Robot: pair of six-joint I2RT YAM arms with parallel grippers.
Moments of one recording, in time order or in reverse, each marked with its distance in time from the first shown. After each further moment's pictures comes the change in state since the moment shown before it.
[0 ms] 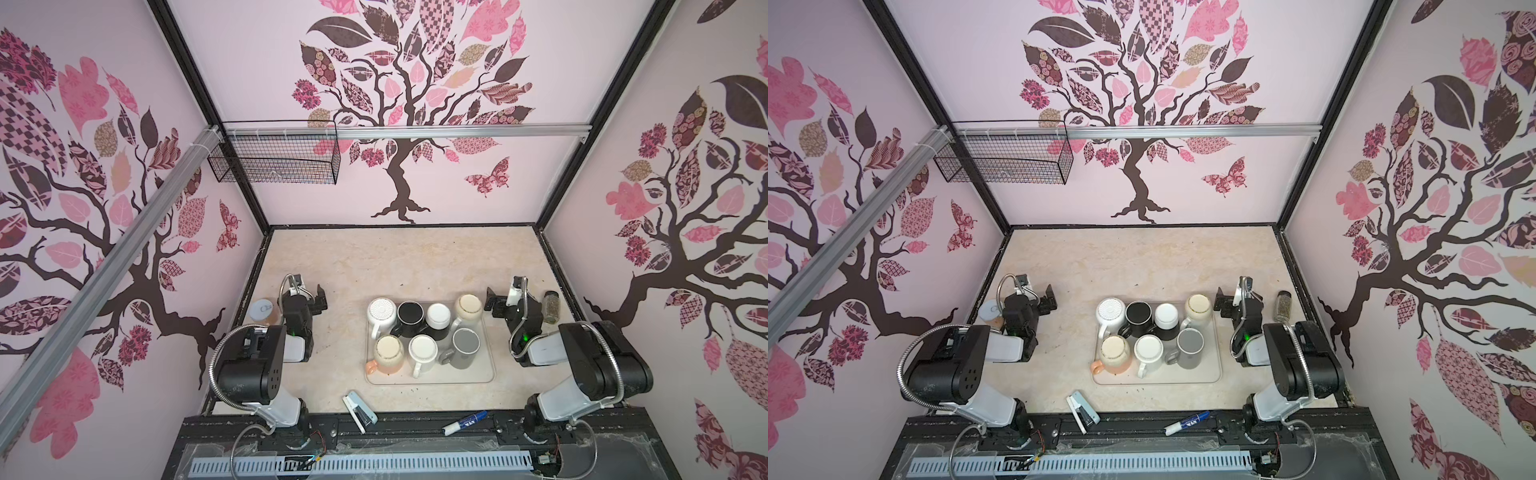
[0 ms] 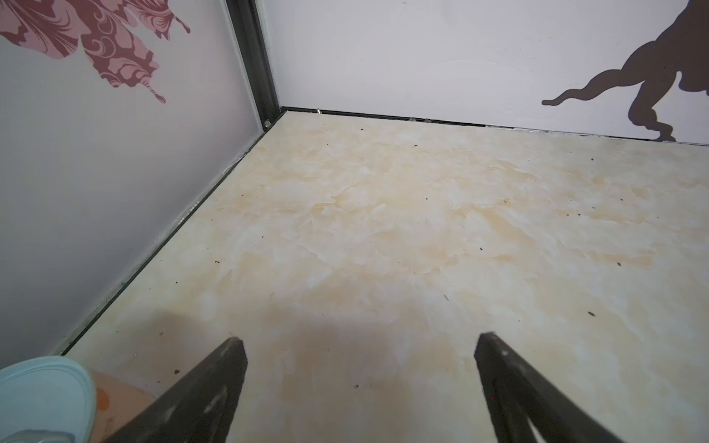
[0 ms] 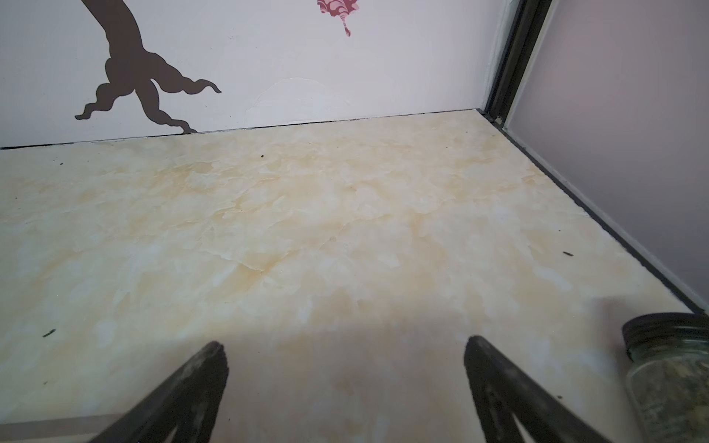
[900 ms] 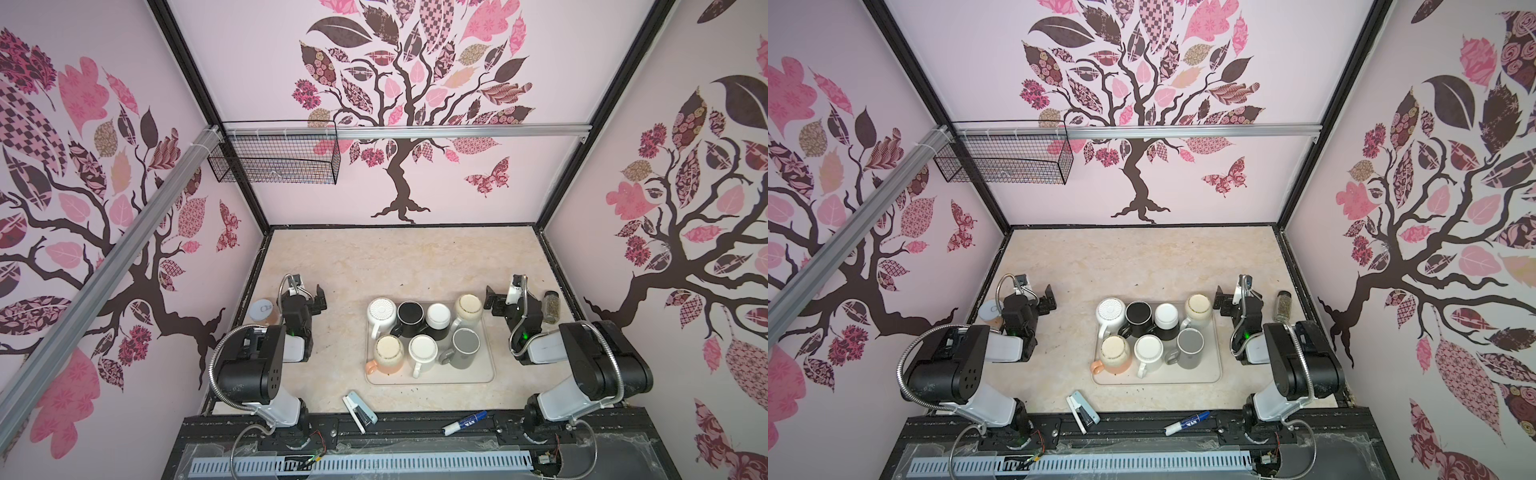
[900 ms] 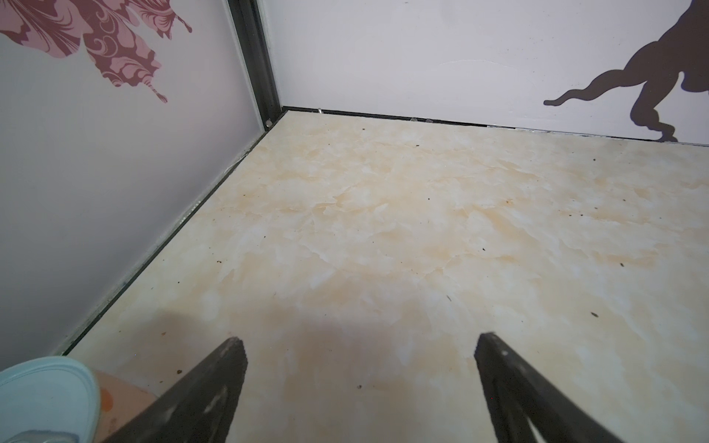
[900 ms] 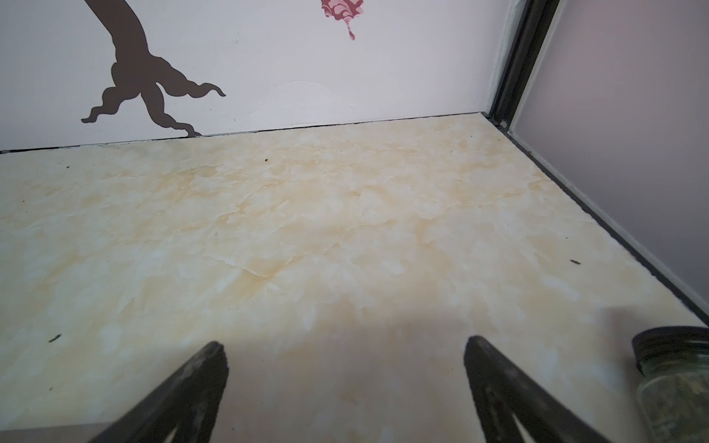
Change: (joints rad) left arm 0.005 0.000 0.000 -0.001 0.006 0.000; right arm -0.004 0.000 0.023 -0.015 -0.016 0.000
